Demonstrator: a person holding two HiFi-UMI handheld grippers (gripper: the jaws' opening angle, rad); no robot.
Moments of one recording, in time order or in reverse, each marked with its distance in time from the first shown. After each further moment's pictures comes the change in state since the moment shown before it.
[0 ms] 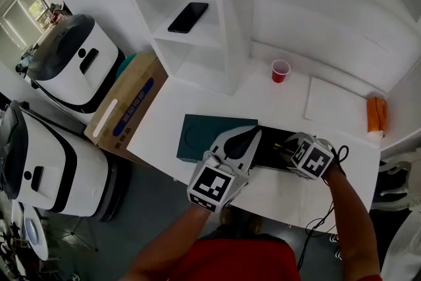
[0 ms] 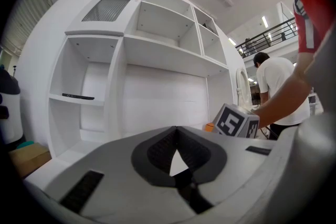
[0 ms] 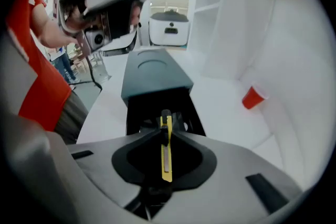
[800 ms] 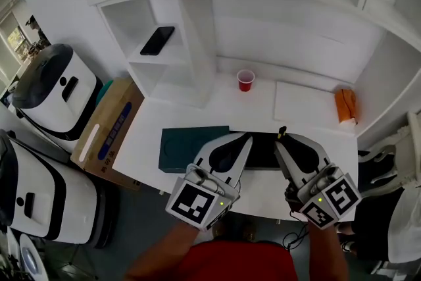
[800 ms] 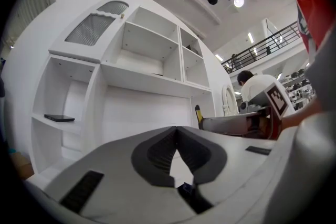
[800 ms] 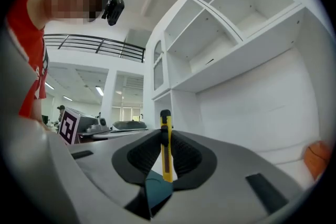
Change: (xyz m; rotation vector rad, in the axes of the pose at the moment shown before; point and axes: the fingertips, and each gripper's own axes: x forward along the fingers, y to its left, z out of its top) left arm -0.021 -0.071 0.083 -0.028 -0.126 -0.124; right arm -0.256 0.034 0.082 0.420 -1.107 -0.443
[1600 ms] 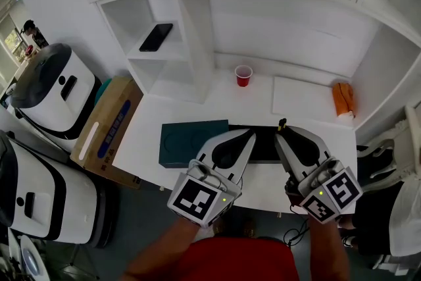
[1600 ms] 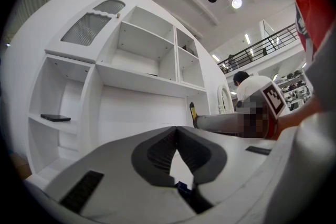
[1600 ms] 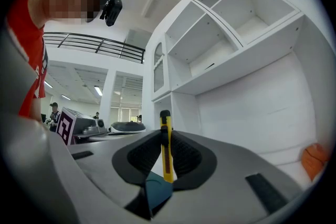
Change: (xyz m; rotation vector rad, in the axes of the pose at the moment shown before) left arm -0.005 -0.015 0.003 0.021 -0.006 -0.042; right arm -0.007 0.007 0.008 -0.012 -0.014 -0.023
